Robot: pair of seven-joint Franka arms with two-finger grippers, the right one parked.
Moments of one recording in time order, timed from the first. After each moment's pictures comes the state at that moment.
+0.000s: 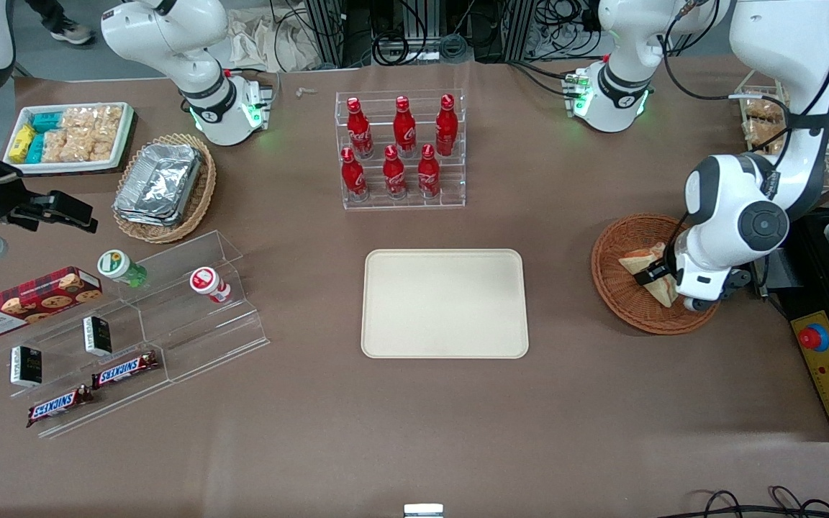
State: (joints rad) arm -0.02 0.23 -0.02 -2.21 0.04 2.26 -0.61
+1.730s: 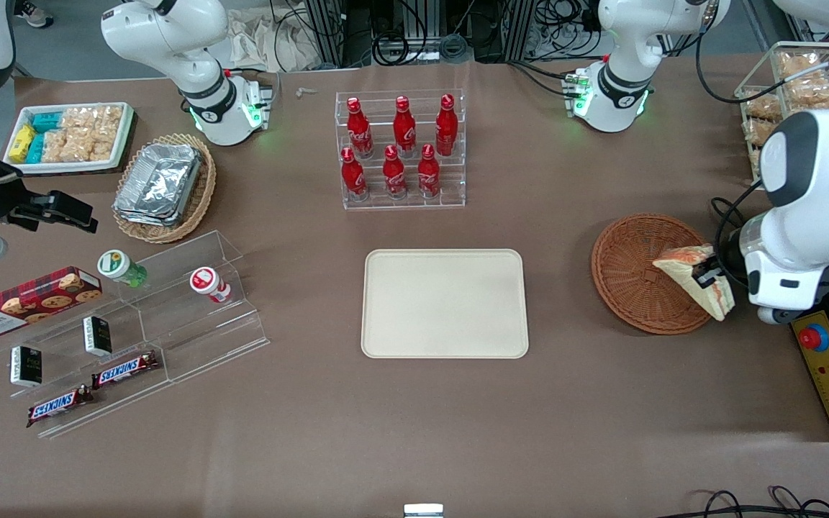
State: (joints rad) arm -0.04 0.20 -0.04 -1.66 0.05 1.71 -0.69
